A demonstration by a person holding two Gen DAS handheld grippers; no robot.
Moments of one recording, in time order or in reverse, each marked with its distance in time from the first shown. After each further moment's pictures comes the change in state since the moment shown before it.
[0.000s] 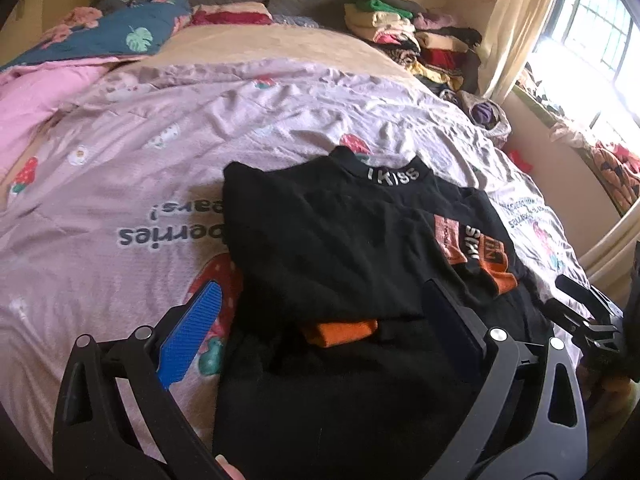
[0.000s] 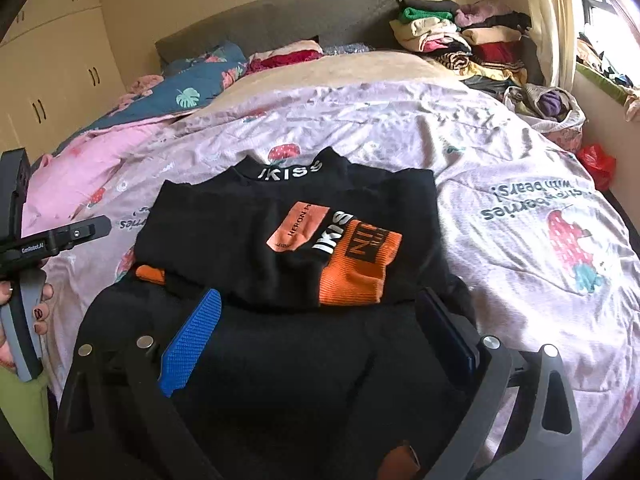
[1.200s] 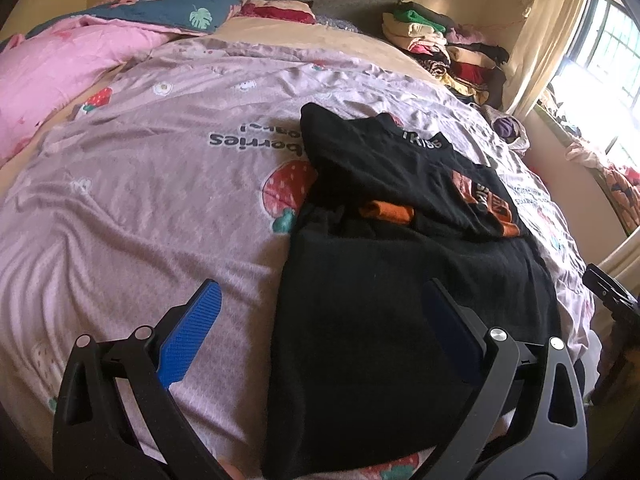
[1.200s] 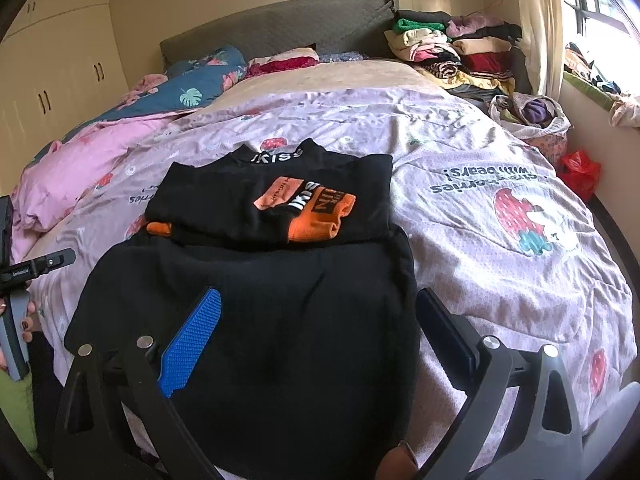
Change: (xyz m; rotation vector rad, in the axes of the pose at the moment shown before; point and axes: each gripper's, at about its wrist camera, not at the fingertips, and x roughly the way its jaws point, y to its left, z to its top) left arm -0.067 0.035 -0.098 -0.115 -0.002 0.058; right arm -0.069 -0.020 -0.053 -0.032 -0.019 -0.031
